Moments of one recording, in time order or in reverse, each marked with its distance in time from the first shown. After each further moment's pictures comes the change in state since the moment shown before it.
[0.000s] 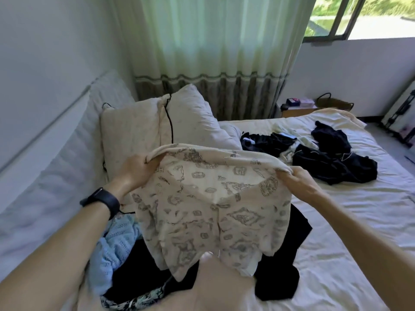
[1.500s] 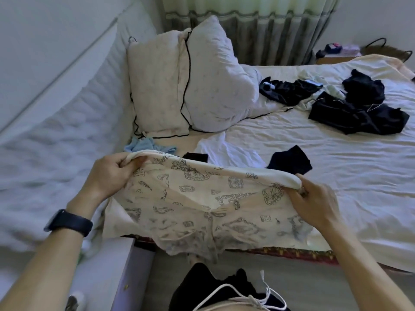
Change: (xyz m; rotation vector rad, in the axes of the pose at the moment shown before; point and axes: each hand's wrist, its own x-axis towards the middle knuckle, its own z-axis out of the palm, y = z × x) left_hand -0.319 0.047 0.015 0.020 0.119 -0.289; right_hand -0.270 0.117 0.004 -0.214 0.127 -0.290
